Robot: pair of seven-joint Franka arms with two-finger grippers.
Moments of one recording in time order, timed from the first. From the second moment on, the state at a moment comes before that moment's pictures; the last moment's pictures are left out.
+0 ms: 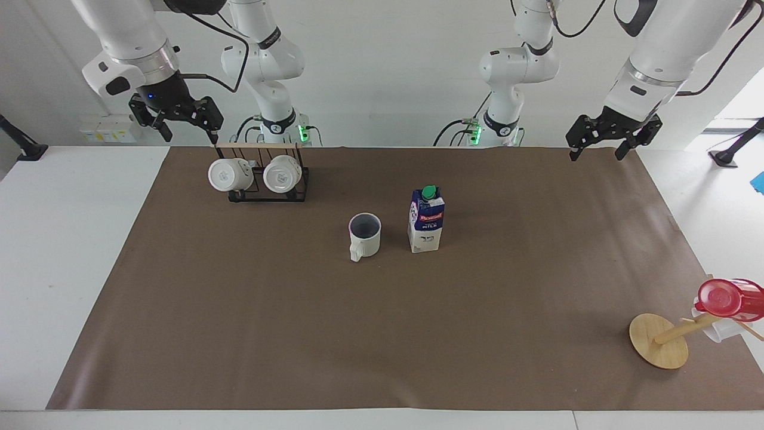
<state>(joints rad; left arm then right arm) 0.02 0.00 -0.13 -1.52 0.03 1.48 -0.05 0.05 -0.07 -0.07 -1.59 -0.02 1.44 0.03</state>
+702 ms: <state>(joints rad) 0.02 -0.01 -0.13 -1.52 0.02 1.48 -0.05 0.05 -0.08 -0.07 -1.59 -0.01 1.44 0.03</state>
